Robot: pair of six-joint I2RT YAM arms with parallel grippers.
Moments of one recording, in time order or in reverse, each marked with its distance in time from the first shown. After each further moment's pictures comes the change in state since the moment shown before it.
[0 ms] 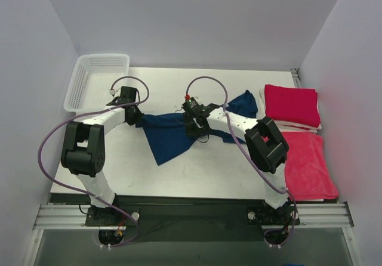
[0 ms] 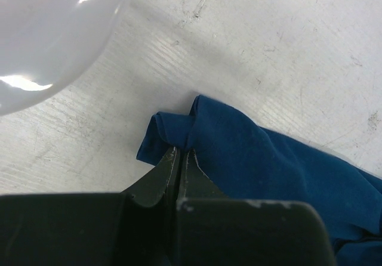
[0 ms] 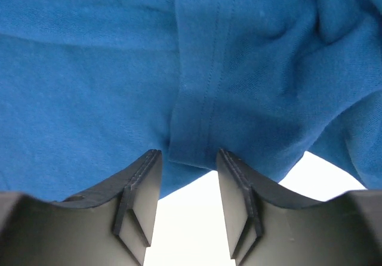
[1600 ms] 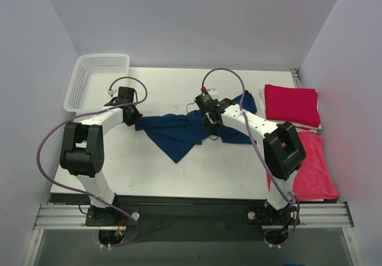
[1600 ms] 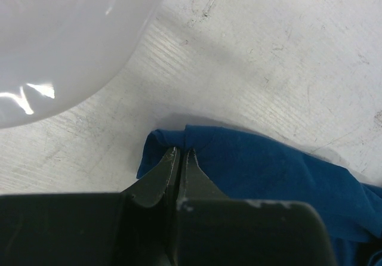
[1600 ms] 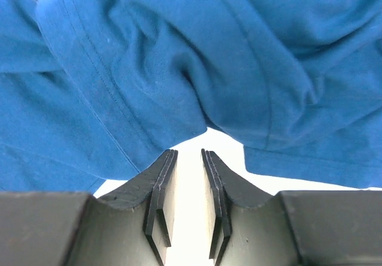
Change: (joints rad) left arm 0.023 -0.009 -0.011 -0.002 0.026 0.021; right arm -0.071 -0.173 -0.063 -0.110 0.187 -0.006
